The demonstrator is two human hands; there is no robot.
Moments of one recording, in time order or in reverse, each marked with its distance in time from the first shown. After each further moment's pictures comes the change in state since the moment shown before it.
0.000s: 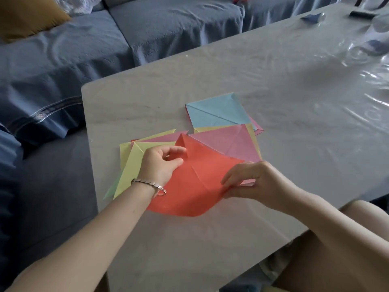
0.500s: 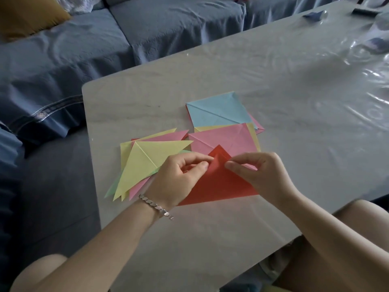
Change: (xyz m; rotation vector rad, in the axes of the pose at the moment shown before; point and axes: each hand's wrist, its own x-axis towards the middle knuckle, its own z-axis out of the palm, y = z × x) left_hand -0.042 0.032 0.008 -0.090 -0.231 0.212; right_hand 0.010 -0.008 0.011 0.143 0.400 0.214
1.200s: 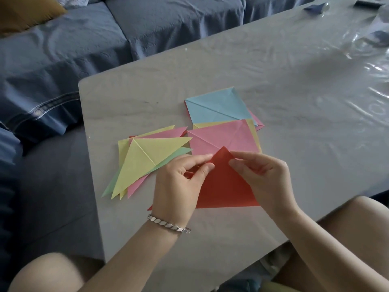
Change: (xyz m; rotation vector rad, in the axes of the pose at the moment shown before) left_hand -0.014 -0.003 0.021 0.193 0.364 0.224; right_hand -0.018 -0.010 0.013 0.221 0.226 0.046
